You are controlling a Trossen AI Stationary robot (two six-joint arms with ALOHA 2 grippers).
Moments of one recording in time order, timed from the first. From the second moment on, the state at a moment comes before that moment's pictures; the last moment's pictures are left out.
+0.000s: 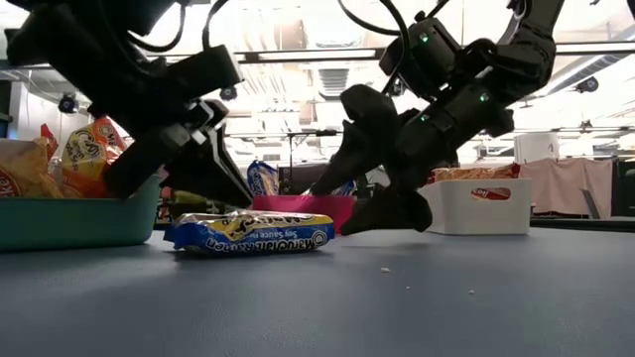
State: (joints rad) left arm -0.43 1.70 0.80 -0.06 -0.67 -0.18; right arm 0.06 1.84 0.77 0.50 0.01 0.80
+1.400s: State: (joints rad) left arm -0.44 1.70 0.87 -0.17 -0.69 -0.24; right arm 0.01 1.83 0.78 0.50 -0.22 0.81
